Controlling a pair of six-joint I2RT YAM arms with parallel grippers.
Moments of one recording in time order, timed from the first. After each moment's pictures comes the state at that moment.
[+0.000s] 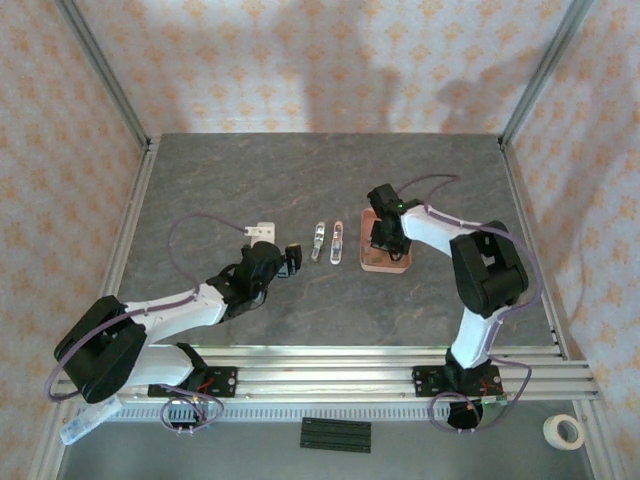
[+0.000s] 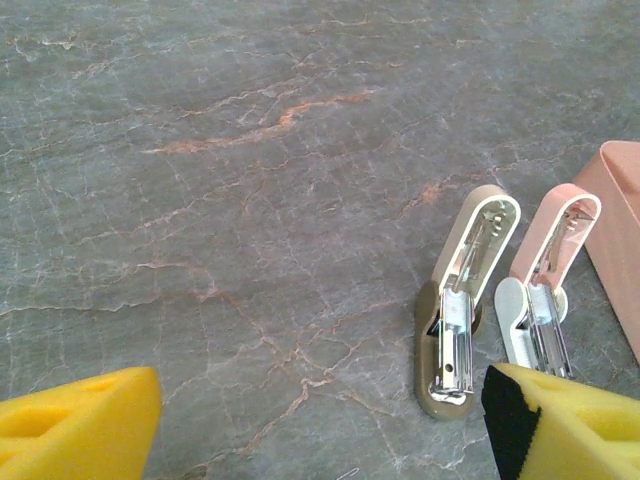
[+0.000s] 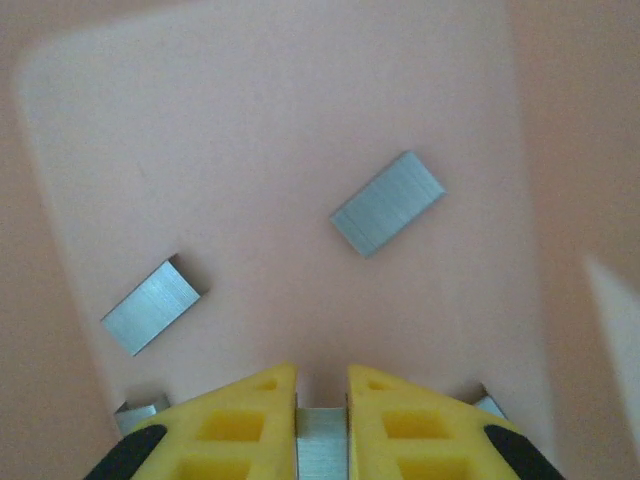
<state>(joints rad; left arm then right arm) -0.68 1.27 0.50 0.19 -0.43 -0.51 0.43 1.80 1.15 -0.63 0.11 0.71</state>
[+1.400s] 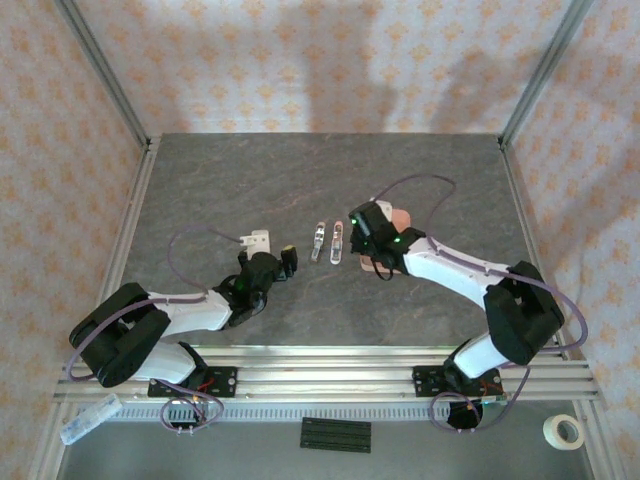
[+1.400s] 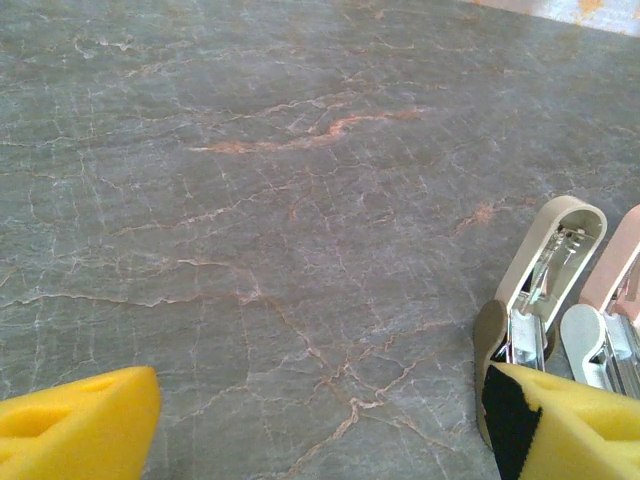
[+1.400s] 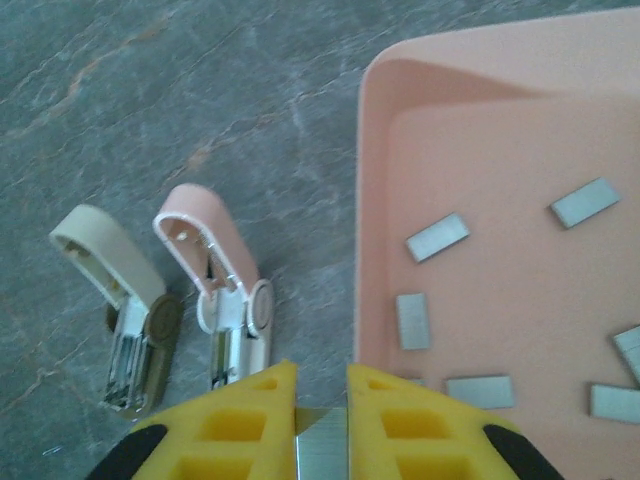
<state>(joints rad) -0.68 1.38 0.37 0.48 -0.53 -0.53 0.69 1.51 0.96 -0.36 0.27 0.73</state>
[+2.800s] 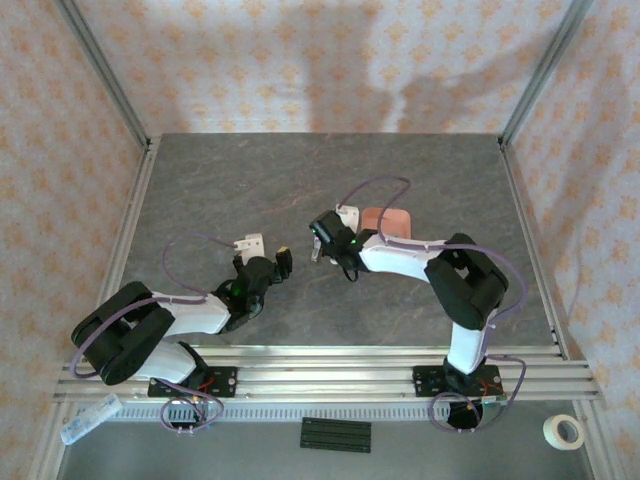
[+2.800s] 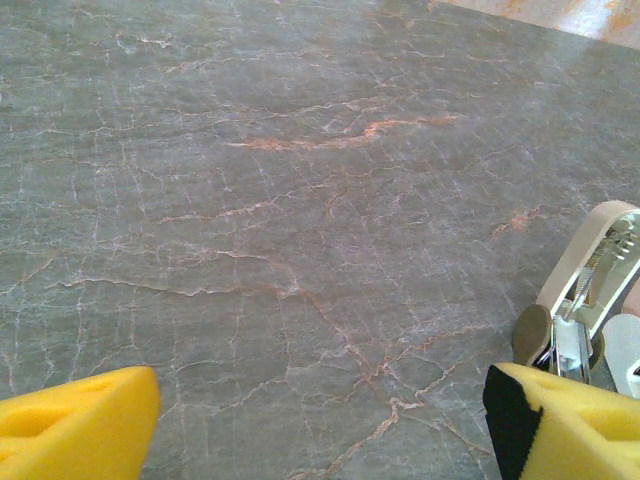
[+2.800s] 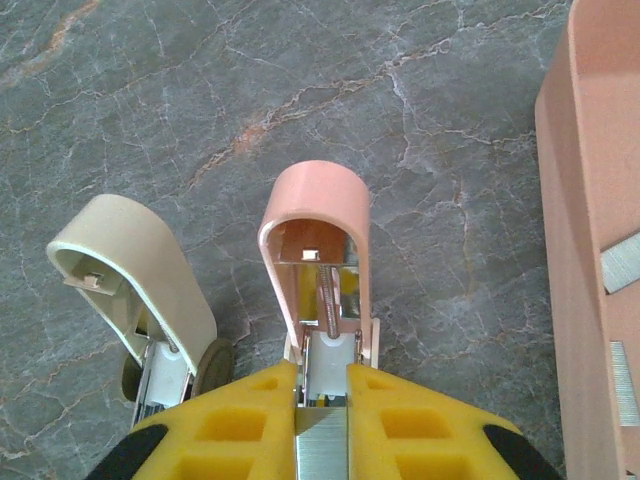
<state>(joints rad) -0.67 1.39 0.32 0.56 -0.56 -0.54 0.81 1.82 1.12 -0.29 0.40 0.80</state>
